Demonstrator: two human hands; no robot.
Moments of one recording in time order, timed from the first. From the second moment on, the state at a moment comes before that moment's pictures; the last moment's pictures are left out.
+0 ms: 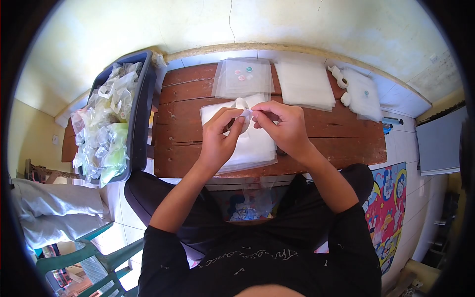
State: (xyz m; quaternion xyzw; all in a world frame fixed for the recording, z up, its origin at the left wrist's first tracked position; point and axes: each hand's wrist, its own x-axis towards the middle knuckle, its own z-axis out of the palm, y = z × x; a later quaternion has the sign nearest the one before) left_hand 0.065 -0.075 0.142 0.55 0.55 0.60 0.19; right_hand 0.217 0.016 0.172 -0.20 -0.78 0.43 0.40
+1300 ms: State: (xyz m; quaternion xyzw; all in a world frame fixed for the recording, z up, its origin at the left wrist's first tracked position) left_hand -0.007 -0.070 0.150 0.48 0.56 0.67 0.14; right_hand 0.216 0.025 0.169 -0.26 -0.66 0.61 0.34
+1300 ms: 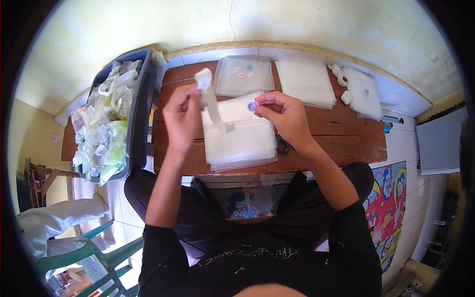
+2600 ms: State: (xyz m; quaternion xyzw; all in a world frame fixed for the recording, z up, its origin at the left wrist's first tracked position) left_hand -0.088 -0.091 0.077 0.50 0.85 0.11 0.11; right_hand 0.169 0.030 0.032 -0.24 -0.89 0.34 0.17
